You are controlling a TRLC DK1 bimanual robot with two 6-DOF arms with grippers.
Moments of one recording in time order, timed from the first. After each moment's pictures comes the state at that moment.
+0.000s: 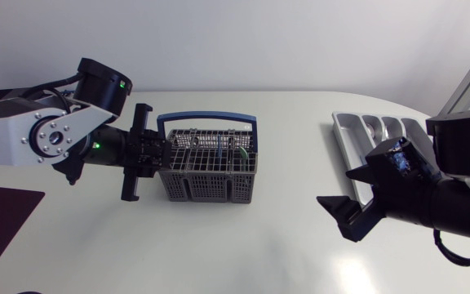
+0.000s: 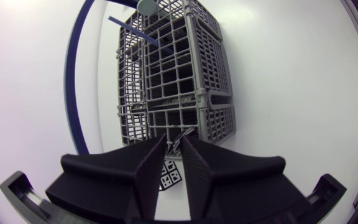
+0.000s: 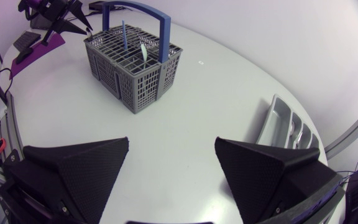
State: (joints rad) left arm -0.40 1.44 0.93 -0.35 0.02 1.39; right arm 0.39 0.86 0.59 -0.45 -0.07 -0.26
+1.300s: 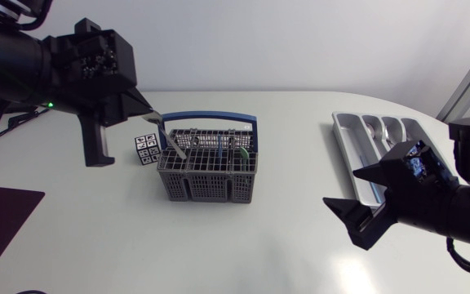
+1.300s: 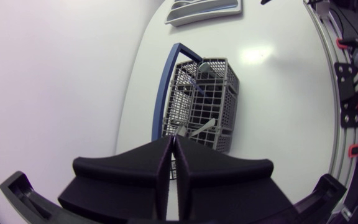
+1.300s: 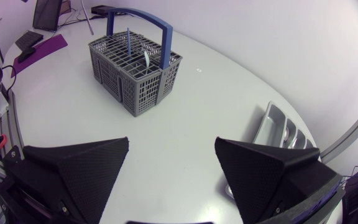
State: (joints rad) left arm -0.51 1.25 1.29 -0.82 -0.01 1.00; right arm 0.39 0.77 0.58 -0.48 -0.07 -0.29
